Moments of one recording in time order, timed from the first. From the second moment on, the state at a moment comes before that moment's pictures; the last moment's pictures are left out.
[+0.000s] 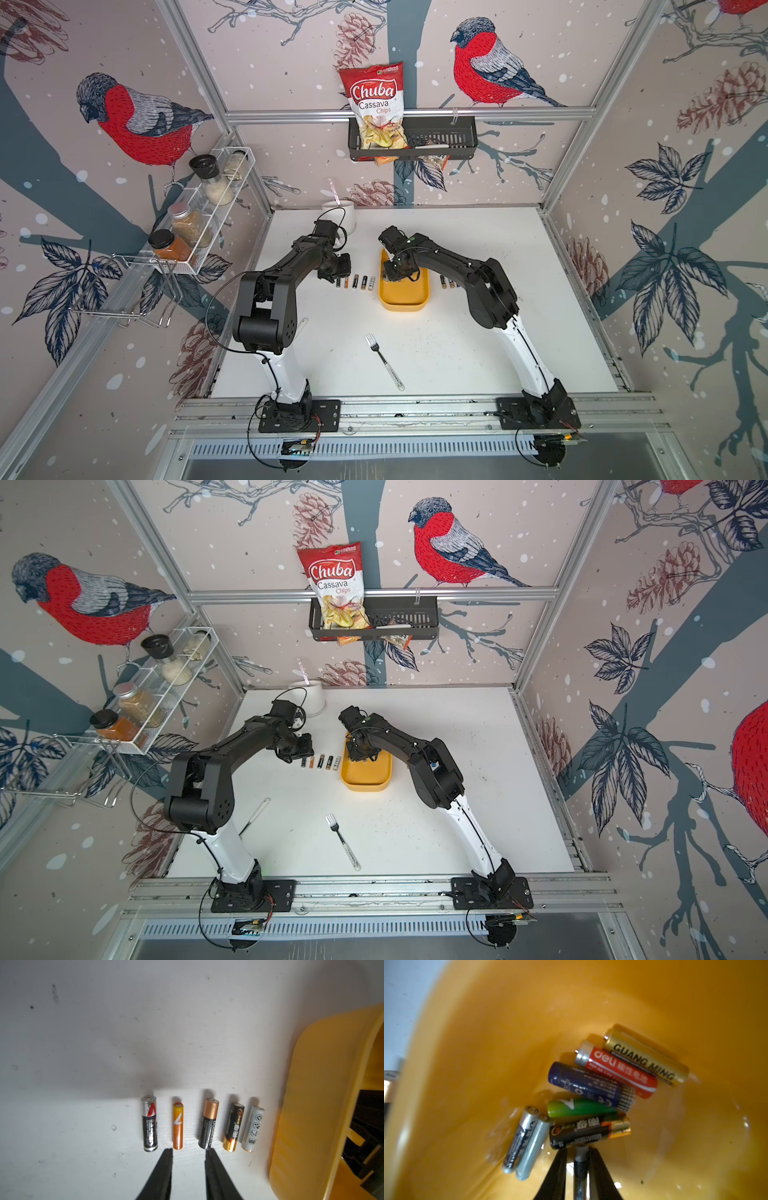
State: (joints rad) left arm -0.13 1.82 1.28 -0.71 0.21 -0.23; right arm 0.80 2.43 2.06 -0.87 0.05 0.29
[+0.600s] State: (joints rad) left arm -0.14 1.82 1.29 -0.71 0.20 -0.24; right arm 0.77 2.38 2.04 -0.95 0.05 0.29
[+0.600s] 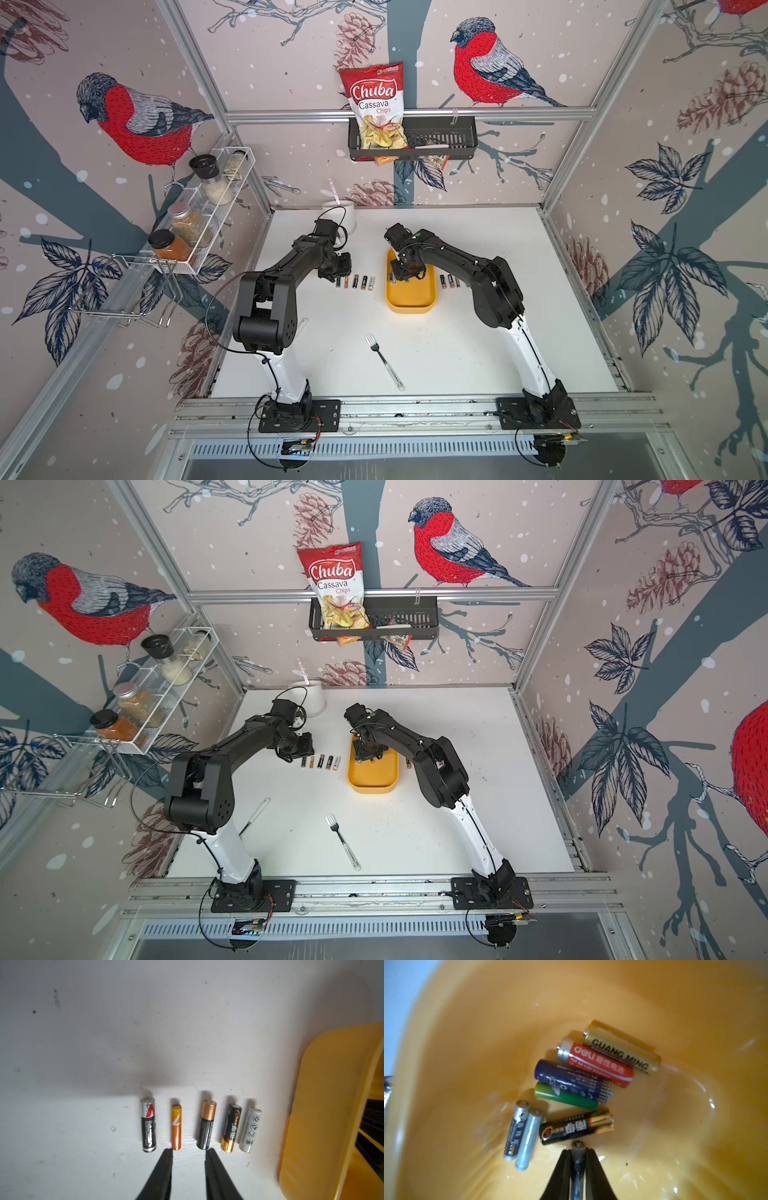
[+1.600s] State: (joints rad) left arm -0.15 1.85 1.35 -0.72 0.21 -0.24; right arm 0.61 2.12 1.91 -0.97 0.03 0.29
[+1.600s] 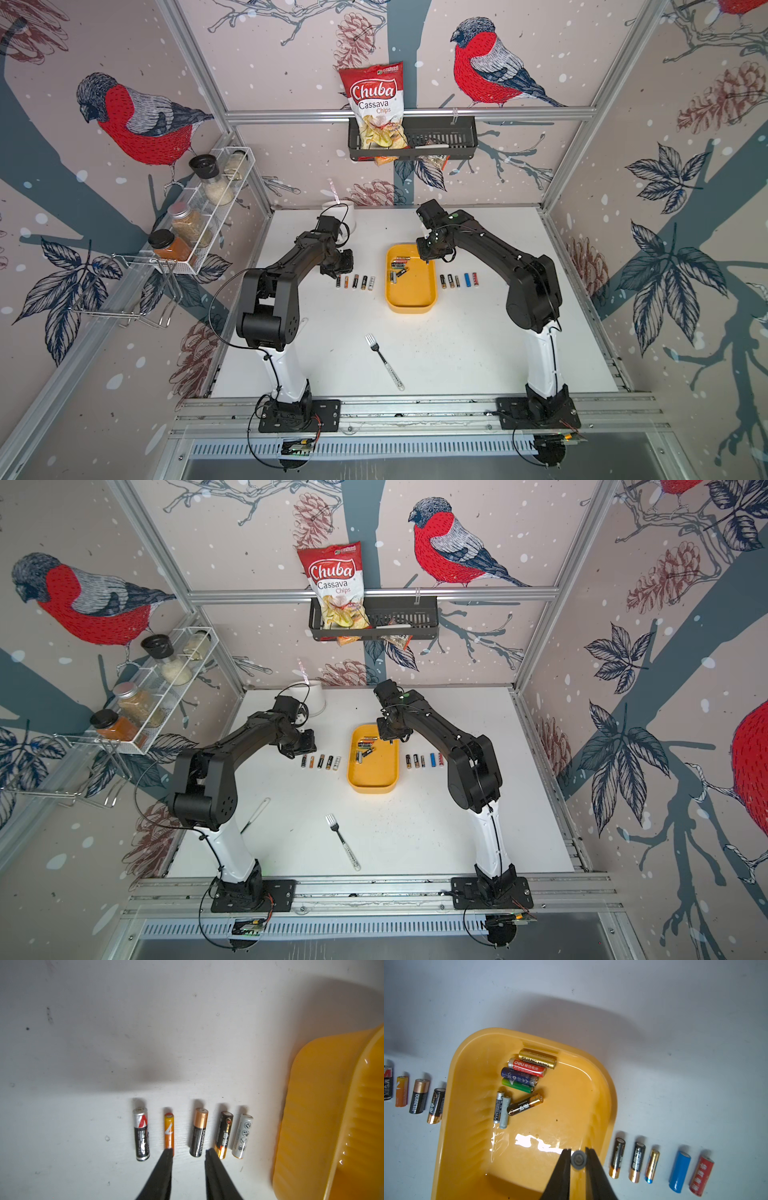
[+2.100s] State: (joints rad) left arm -0.15 1.86 1.36 -0.72 0.21 -0.24; right arm 0.48 1.93 1.70 -0.97 0.05 0.29
